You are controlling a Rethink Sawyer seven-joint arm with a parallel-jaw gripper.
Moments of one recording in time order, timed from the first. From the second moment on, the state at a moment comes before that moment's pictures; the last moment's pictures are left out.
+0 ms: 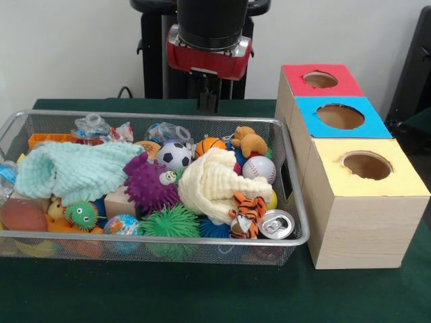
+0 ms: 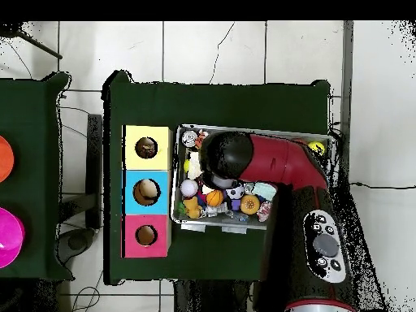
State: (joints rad) arm -0.30 -0.68 0.06 1.47 -0.14 0.93 1.83
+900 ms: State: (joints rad) arm -0.30 -0.73 0.07 1.60 -0.15 0.81 1.83
